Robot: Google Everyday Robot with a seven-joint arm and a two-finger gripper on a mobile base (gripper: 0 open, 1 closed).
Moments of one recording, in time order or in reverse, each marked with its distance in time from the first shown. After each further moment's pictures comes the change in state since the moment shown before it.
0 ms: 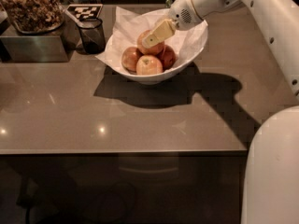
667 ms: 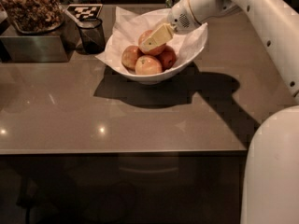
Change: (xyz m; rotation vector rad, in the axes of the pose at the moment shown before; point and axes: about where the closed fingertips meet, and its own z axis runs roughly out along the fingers) arm 0.012 -0.001 0.015 -0.009 0.022 0.019
